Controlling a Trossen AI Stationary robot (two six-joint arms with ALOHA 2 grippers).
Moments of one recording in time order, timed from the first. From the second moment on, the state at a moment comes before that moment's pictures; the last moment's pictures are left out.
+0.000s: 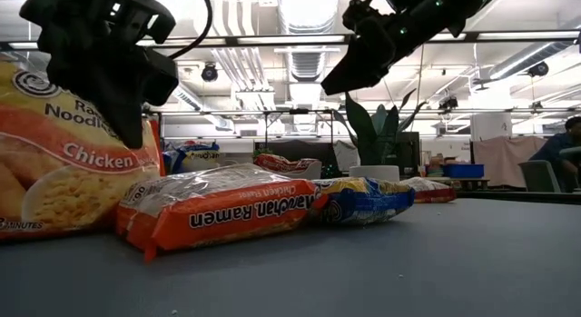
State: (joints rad) left arm -0.35 1.39 0.70 -0.27 0.04 -1.34; right arm -0.19 1.37 0.90 -0.02 0.05 -0.14
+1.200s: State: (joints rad) left arm -0.40 1.34 1.37 -1.44 0.02 -1.02; right arm -0.19 1.37 0.90 -0.02 0.05 -0.14
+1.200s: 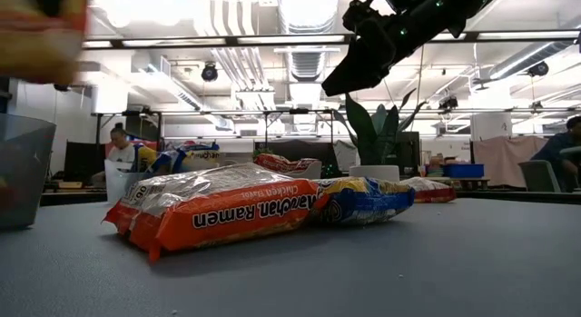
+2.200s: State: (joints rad) left arm -0.41 1.07 0.75 -0.89 0.17 -1.30; right arm -0.19 1.37 0.90 -0.02 0.05 -0.14
